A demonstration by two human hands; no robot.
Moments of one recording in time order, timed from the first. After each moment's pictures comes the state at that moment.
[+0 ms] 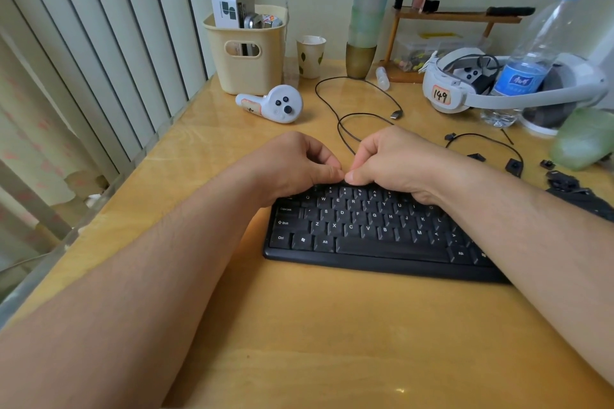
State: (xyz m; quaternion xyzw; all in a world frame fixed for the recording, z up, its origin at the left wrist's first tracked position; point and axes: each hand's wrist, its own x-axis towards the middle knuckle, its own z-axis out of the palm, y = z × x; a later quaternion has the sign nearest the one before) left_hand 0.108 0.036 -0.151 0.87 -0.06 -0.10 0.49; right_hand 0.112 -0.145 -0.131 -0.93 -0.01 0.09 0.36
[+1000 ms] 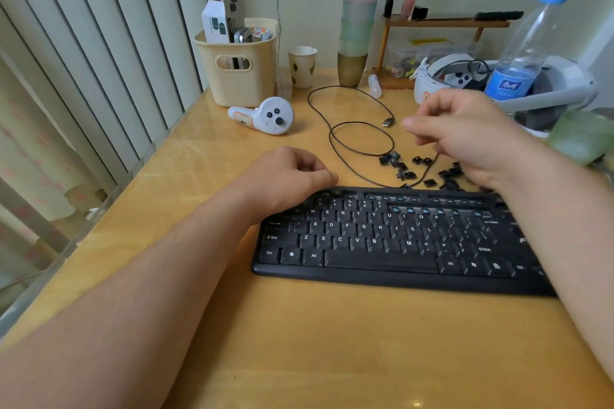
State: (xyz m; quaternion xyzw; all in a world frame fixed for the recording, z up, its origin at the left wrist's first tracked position) left_hand 0.105 0.033 -0.153 0.89 -0.06 -0.06 0.45; right_hand 0.116 -0.217 -0.094 -0.86 -0.01 -0.06 0.50
